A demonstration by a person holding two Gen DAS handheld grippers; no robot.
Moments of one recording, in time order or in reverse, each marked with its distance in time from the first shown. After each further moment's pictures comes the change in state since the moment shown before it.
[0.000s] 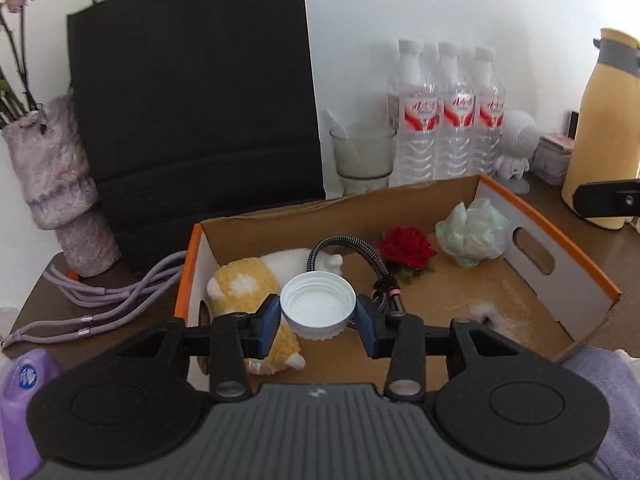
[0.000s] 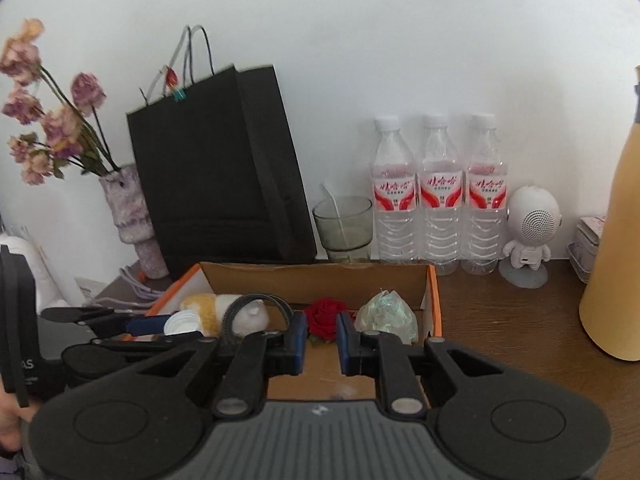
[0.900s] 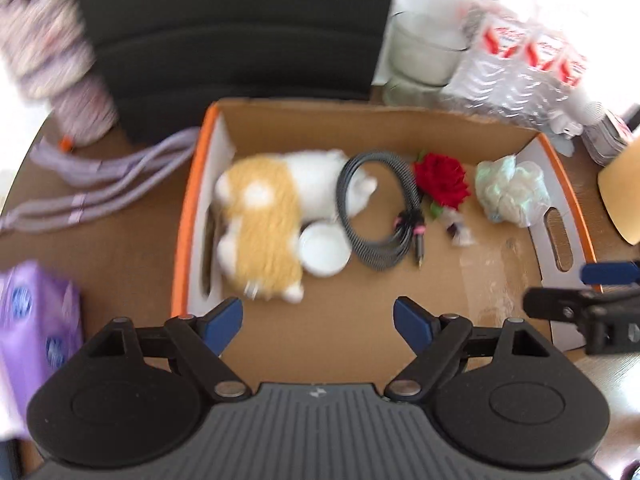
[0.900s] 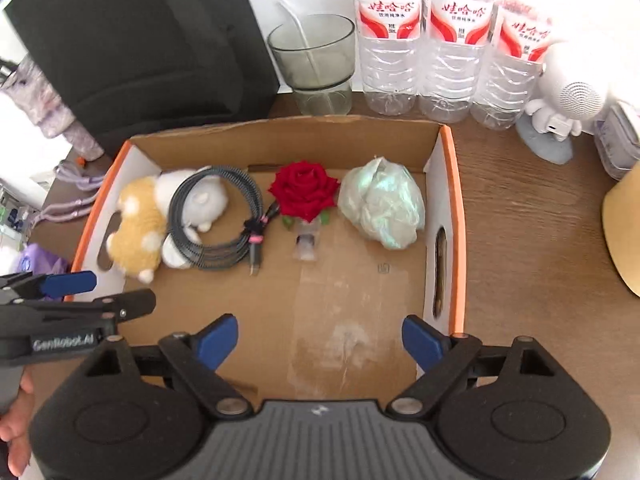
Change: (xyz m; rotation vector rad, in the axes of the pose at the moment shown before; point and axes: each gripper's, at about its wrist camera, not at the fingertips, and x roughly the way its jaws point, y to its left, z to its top) left arm 0.012 0.031 0.041 -0.261 0.496 0.003; right arm 0.079 0.002 0.033 0.095 0.644 -0.081
